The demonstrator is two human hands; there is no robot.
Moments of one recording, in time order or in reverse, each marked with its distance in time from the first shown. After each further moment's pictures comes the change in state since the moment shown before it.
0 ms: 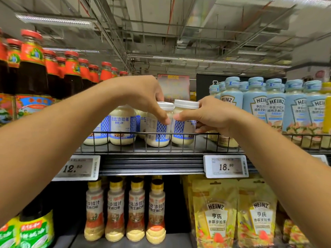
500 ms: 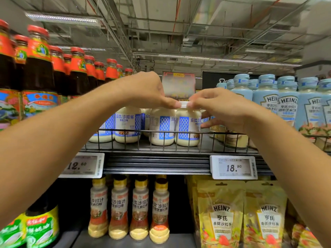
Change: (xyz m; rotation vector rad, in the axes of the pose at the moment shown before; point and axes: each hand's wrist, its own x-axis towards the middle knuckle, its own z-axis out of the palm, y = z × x) left_hand -0.001 -0.006 0.008 -0.014 0.167 -0.060; right_hand -0.004 -0.007 -0.006 0.060 0.001 -0.063
